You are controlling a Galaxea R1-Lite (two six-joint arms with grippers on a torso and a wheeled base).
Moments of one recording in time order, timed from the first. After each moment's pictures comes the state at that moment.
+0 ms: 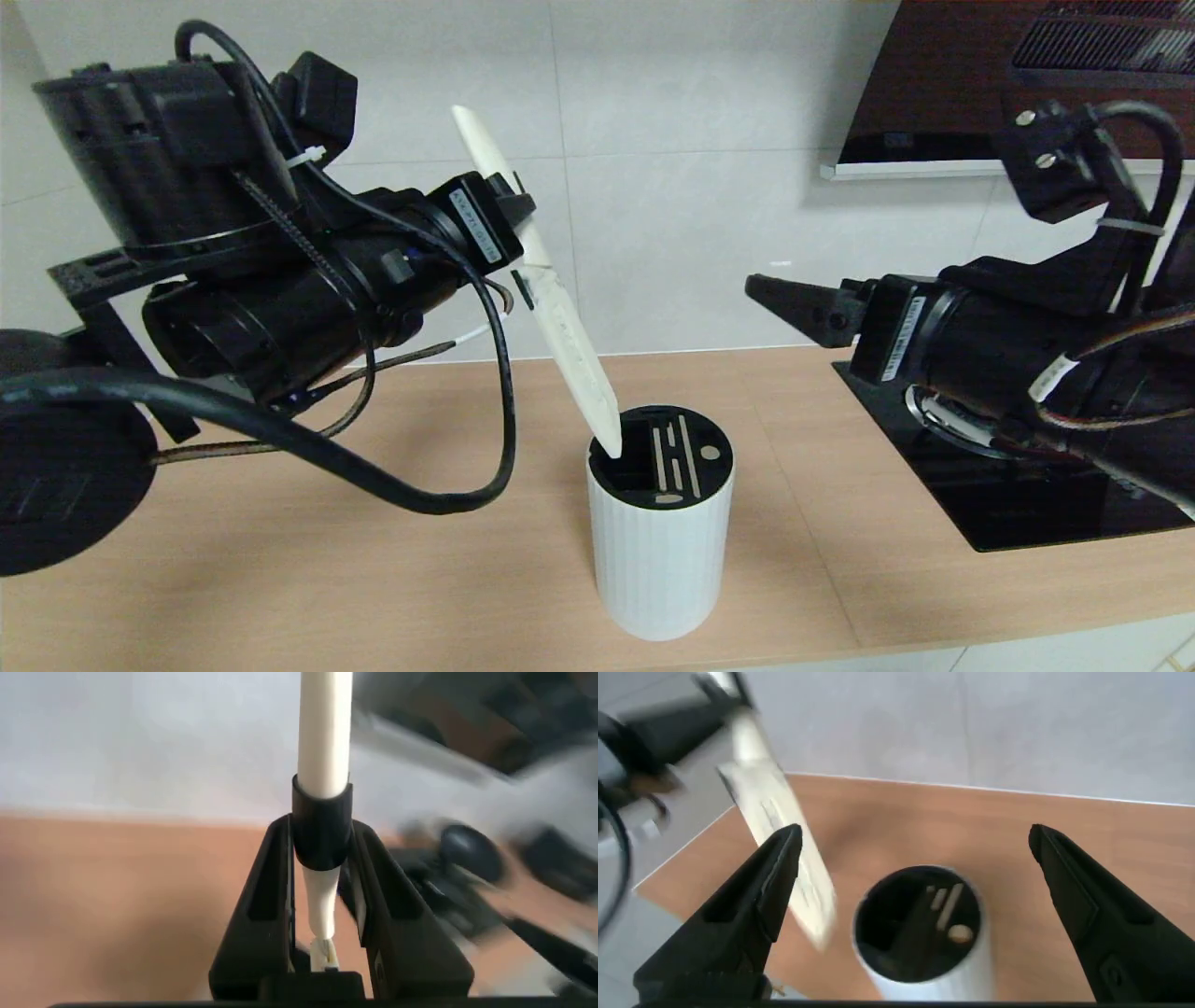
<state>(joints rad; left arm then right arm) -0.60 1.59 -1.06 -0.60 0.23 -0.43 0.78 1.45 -0.90 -0.57 -0.24 0.24</state>
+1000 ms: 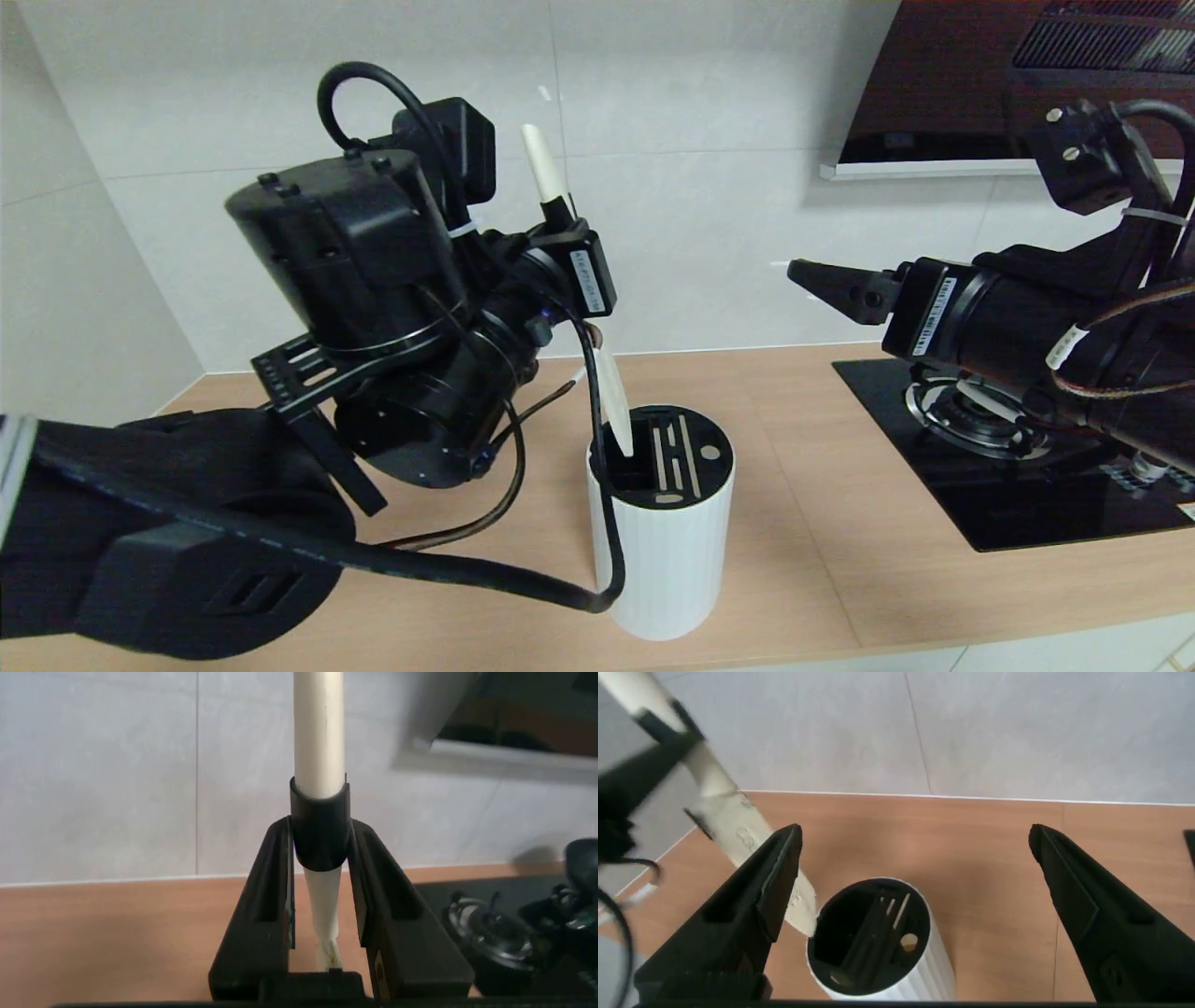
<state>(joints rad) -0.78 1.75 -1.01 -0.92 0.57 -0.13 0.69 1.44 -0.89 -0.56 -0.23 0.24</state>
